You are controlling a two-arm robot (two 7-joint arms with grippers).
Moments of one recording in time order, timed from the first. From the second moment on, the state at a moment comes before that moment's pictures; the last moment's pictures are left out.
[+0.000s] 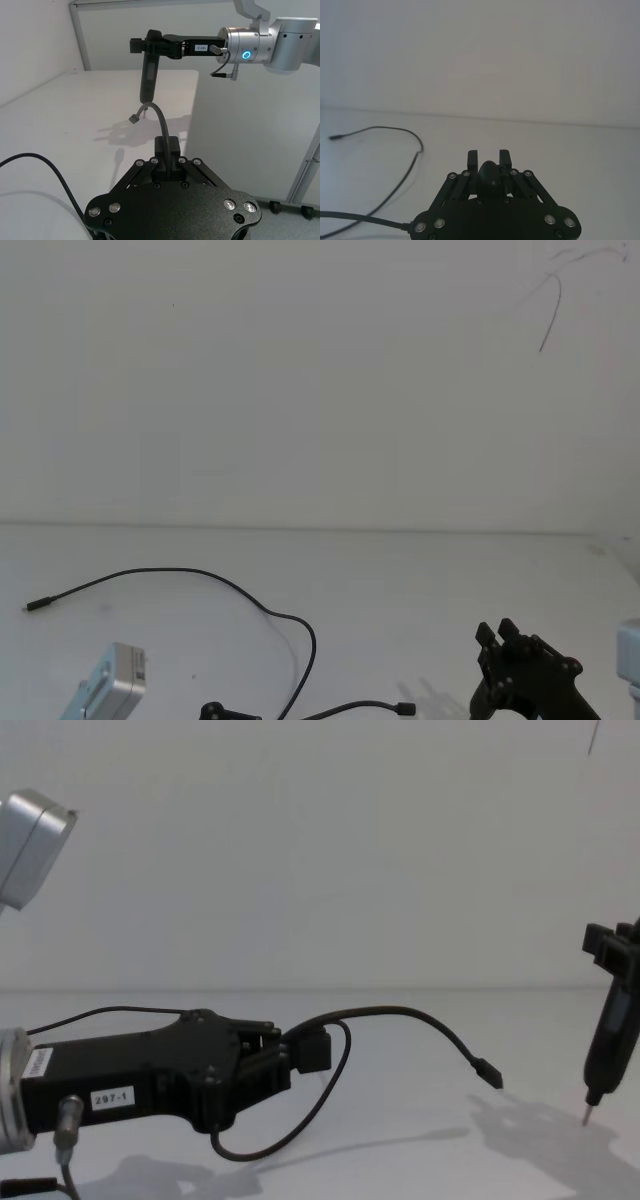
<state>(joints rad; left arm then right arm) -0.34 0.52 0.51 -1.41 -0.61 -0.18 -0.99 -0.03 0.32 -0.20 -1.77 0.35 0.04 0.11</state>
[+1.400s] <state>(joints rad) -0.34 0.52 0.51 -1.41 -0.62 -0.19 -1.00 -0.03 0.28 -0.16 -1.77 0.58 0.06 0.20</state>
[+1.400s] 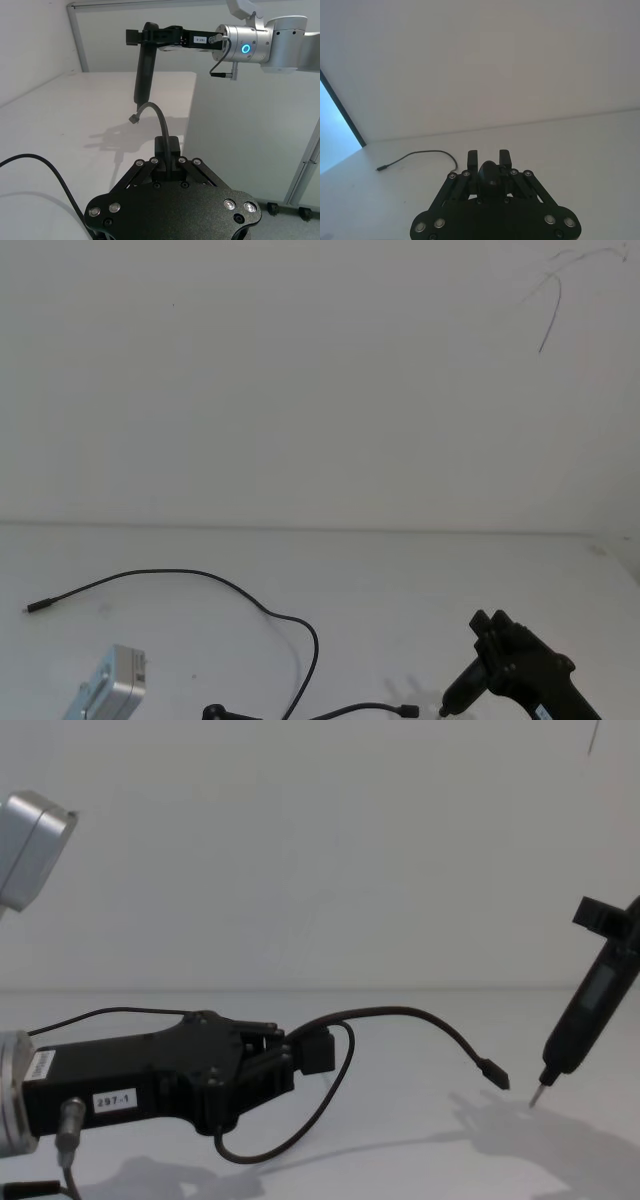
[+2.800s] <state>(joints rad) -0.34 0.52 0.51 -1.41 -0.62 -0.19 -1.00 0.04 0.27 -0.16 -1.75 0.73 0.16 0.17</state>
